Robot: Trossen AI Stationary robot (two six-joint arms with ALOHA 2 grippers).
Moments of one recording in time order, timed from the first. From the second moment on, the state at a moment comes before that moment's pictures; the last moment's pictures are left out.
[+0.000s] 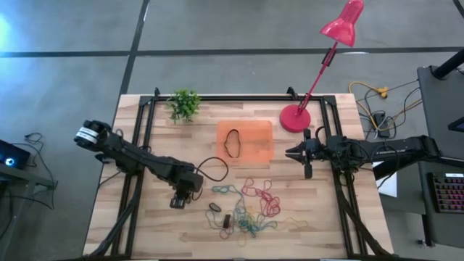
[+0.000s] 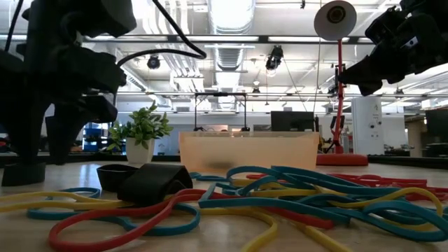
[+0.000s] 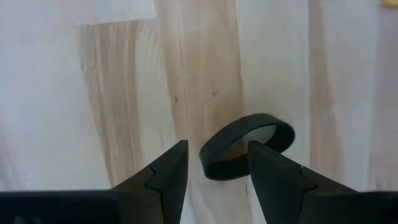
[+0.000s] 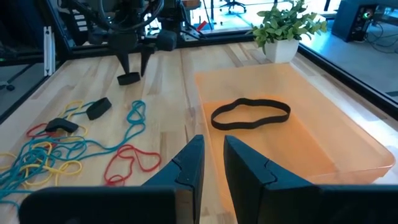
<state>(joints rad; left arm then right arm) -0.32 1.47 0.78 -0.64 0.11 -0.23 0.00 0.49 0.18 0.04 0.08 0.13</state>
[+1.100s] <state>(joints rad) -0.28 1.45 0.89 -0.54 -0.28 -0.02 0.00 0.49 0.17 0.04 0.08 0.13</state>
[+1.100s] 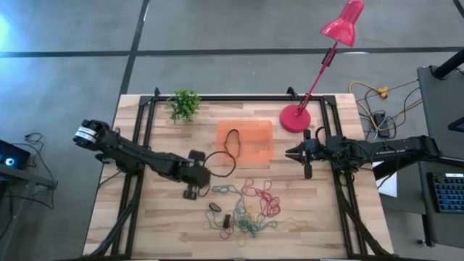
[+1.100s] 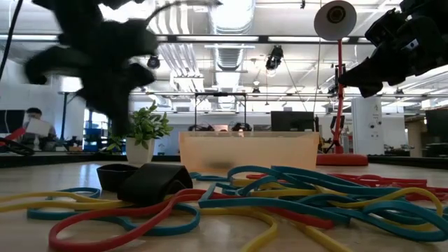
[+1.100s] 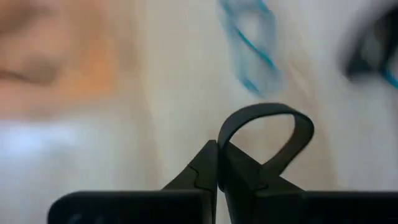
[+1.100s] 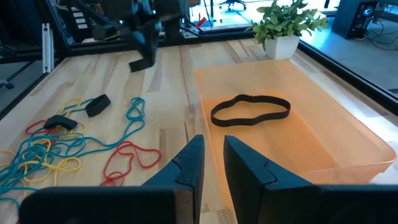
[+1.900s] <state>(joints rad) 0.25 1.45 0.94 -0.10 -0.19 0.30 0.00 0.49 0.17 0.04 0.08 0.14</state>
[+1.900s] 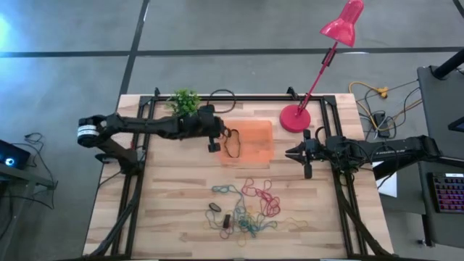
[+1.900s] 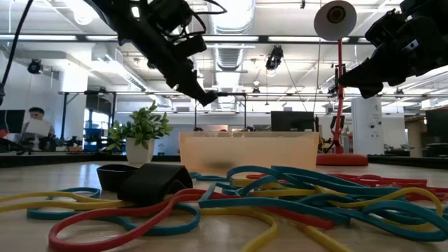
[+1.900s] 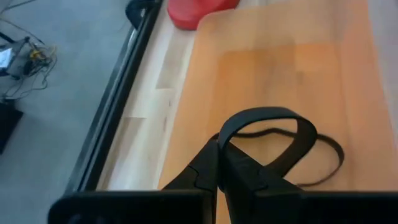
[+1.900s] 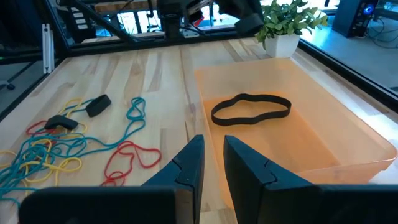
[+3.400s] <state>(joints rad) 0.15 1.54 0.99 -0.52 0.17 0.29 0.00 0.53 0.14 0.04 0.08 0.17</state>
